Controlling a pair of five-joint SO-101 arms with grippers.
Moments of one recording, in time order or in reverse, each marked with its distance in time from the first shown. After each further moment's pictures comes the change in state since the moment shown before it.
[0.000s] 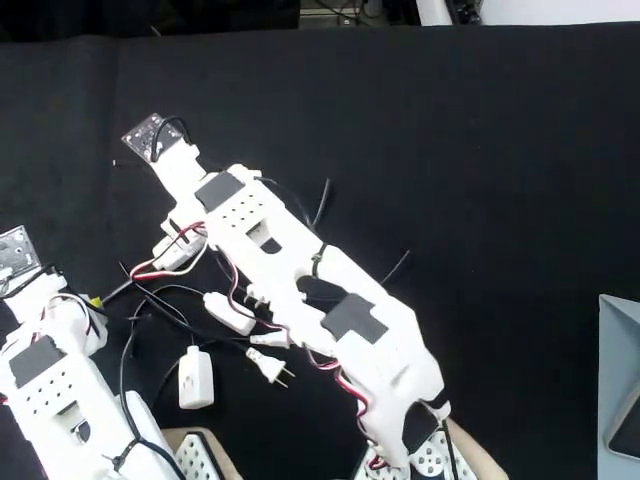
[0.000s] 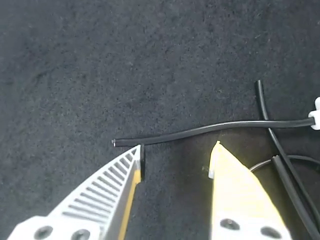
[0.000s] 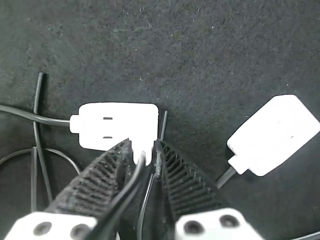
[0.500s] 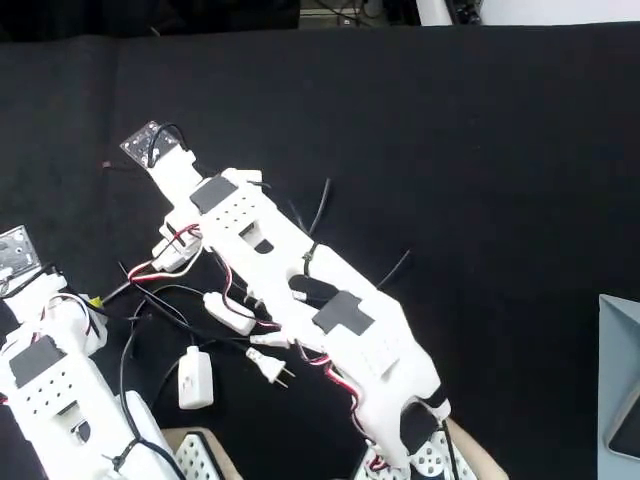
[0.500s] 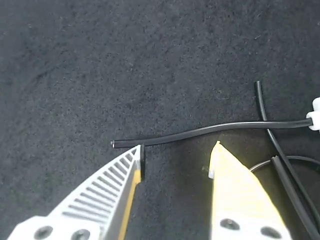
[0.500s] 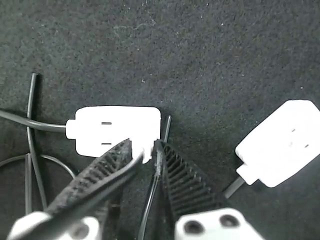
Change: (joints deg) left arm 0.0 0.0 0.0 0.0 0.0; right arm -0.5 5.6 -3.7 0.1 0.0
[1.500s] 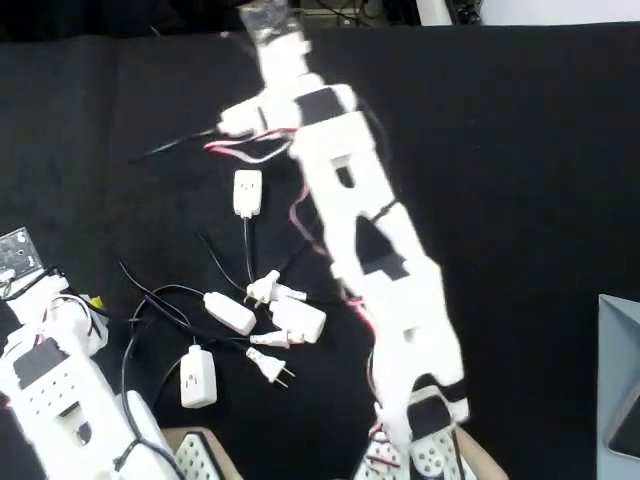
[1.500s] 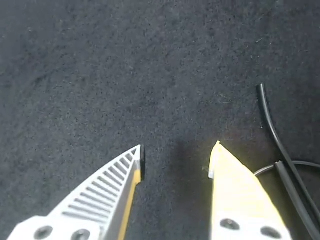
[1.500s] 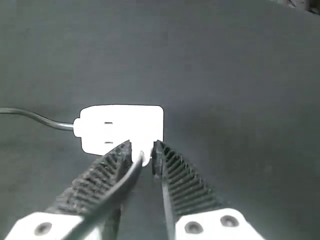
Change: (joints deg) left arm 0.0 -0.2 2.0 -3.0 0.0; right arm 22.2 6.4 -29.0 3.0 0.2
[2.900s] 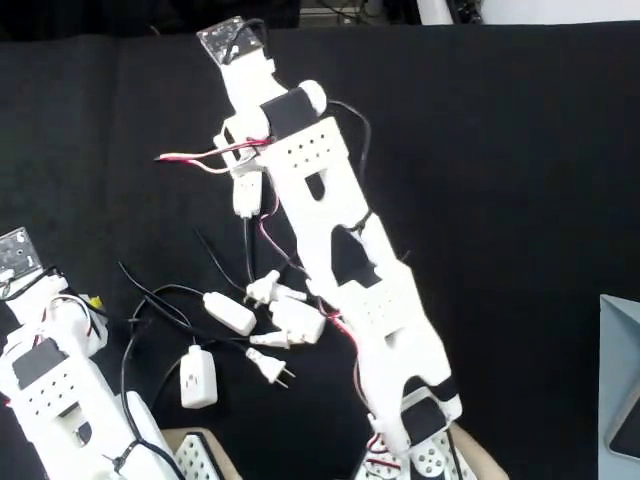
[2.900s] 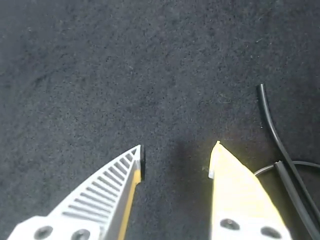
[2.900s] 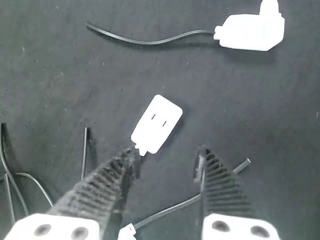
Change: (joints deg) left arm 0.0 0.0 0.0 0.0 0.0; right arm -7.9 3.7 -23.4 35.1 -2.6
